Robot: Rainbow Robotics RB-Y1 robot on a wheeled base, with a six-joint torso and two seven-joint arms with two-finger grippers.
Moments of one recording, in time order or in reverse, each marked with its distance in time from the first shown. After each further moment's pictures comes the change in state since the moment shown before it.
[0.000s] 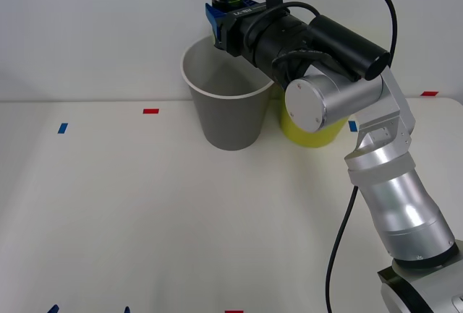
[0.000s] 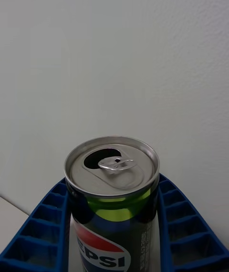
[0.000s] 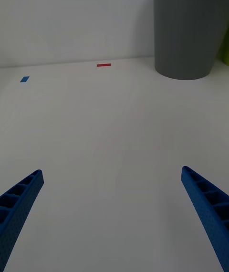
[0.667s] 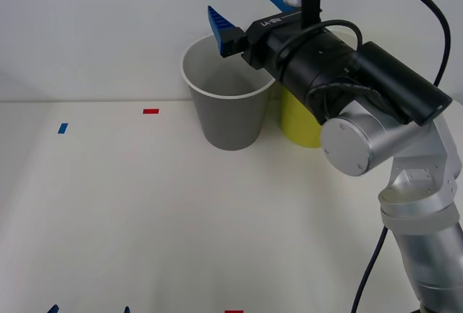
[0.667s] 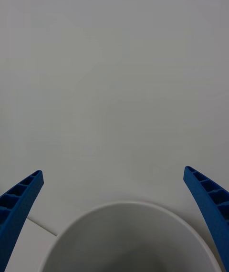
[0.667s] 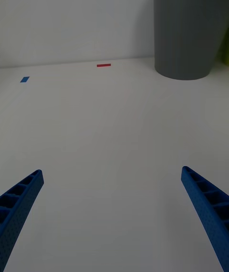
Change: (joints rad) right arm 0.238 -0.060 -0.003 -0.344 -0.005 -0.001 -0.005; left arm 0.000 0.000 0.000 0.000 0.000 0.000 0.000
